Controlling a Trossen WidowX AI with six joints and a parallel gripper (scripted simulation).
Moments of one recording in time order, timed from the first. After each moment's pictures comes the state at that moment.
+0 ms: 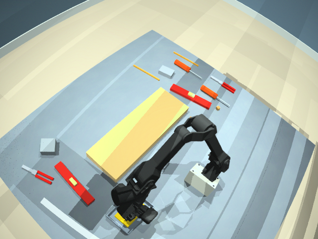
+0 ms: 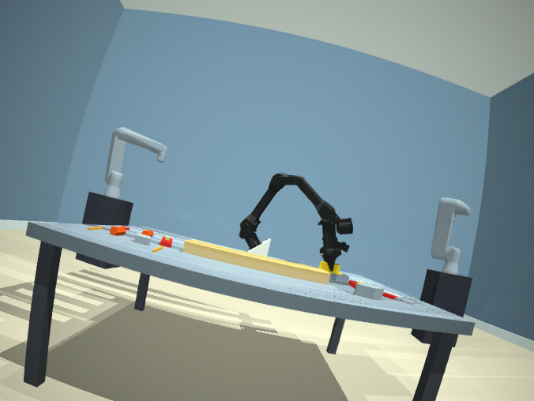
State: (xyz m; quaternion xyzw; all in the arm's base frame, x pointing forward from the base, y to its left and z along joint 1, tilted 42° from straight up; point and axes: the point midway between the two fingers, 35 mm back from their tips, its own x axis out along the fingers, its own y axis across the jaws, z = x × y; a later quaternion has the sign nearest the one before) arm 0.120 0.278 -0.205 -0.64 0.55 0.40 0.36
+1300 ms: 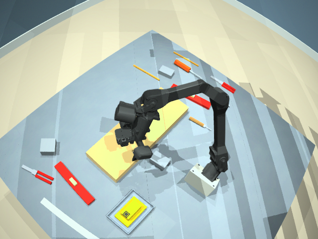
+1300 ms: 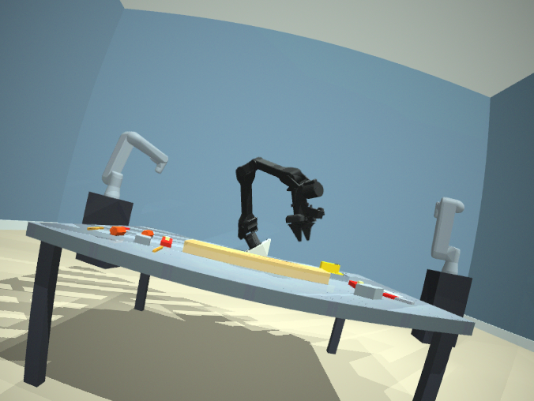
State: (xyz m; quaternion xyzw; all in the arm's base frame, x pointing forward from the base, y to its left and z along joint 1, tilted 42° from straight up) arm 0.277 0.235 -0.016 -0.53 0.60 0.27 0.53
